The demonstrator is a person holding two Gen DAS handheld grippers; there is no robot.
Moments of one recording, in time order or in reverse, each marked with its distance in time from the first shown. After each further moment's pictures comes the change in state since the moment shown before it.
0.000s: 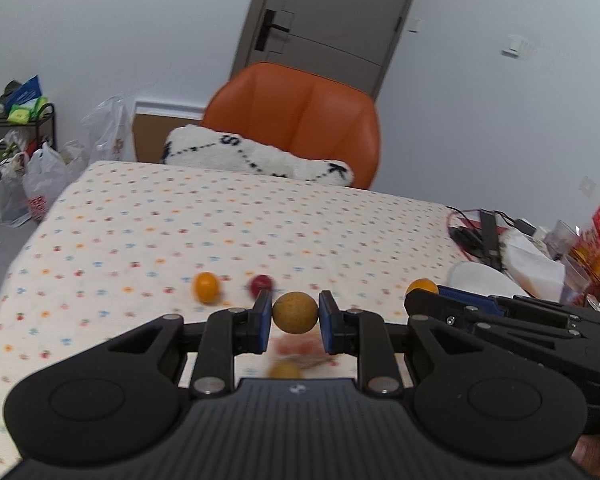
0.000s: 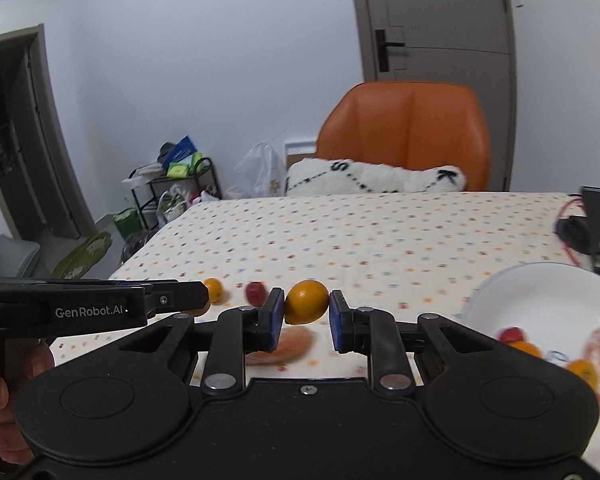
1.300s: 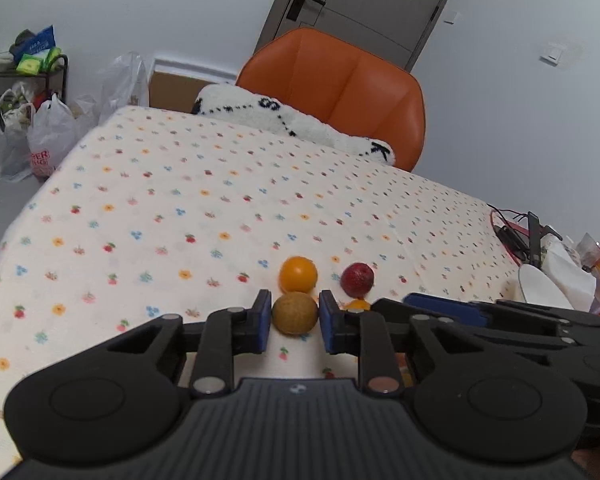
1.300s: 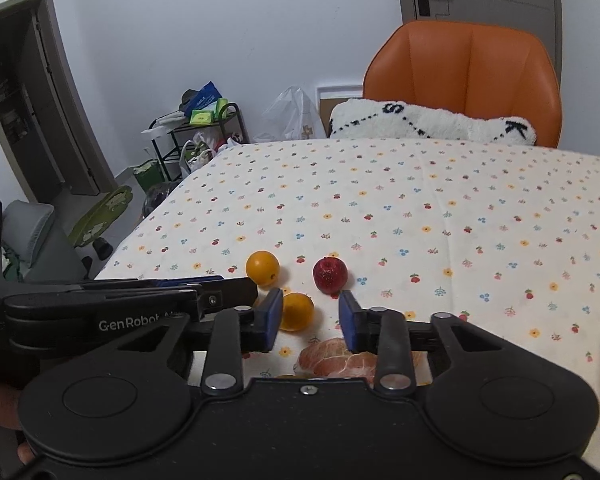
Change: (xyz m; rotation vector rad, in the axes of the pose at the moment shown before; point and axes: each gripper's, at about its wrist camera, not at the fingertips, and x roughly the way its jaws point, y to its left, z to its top) left arm 0.051 0.086 -0.005 -0.104 0.077 0.000; right arm 0.097 0.058 -0.002 -0.015 0.181 0.088
